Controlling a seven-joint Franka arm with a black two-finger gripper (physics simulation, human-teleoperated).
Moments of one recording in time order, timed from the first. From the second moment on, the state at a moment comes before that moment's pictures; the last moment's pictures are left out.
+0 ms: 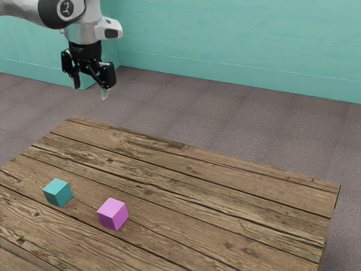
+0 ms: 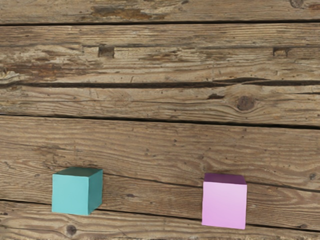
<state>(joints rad) 0.02 -0.01 -0.05 -1.59 0.17 1.52 -0.07</state>
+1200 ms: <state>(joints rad) 0.14 0.11 0.23 -2.20 -0.02 2.35 0.49</state>
